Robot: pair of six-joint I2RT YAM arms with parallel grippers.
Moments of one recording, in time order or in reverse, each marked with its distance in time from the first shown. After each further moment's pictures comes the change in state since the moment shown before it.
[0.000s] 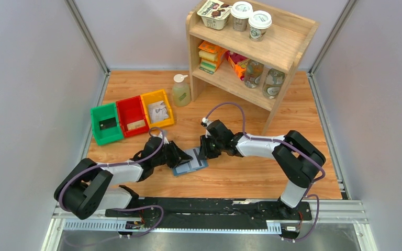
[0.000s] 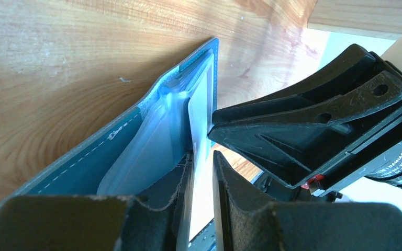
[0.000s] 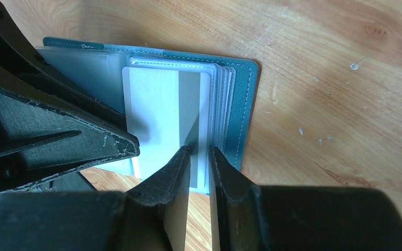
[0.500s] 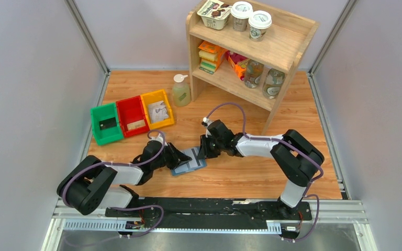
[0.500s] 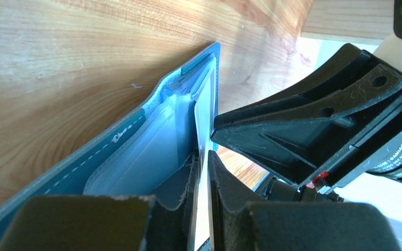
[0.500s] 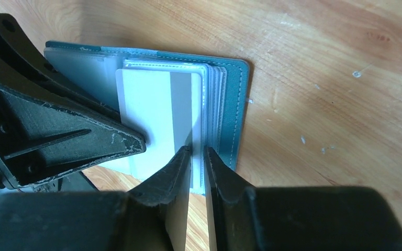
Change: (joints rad) left arm -0.006 0.066 -0.060 0.183 -0.034 -0.015; right arm -0.008 0.014 -0.013 0.049 -0.013 0.024
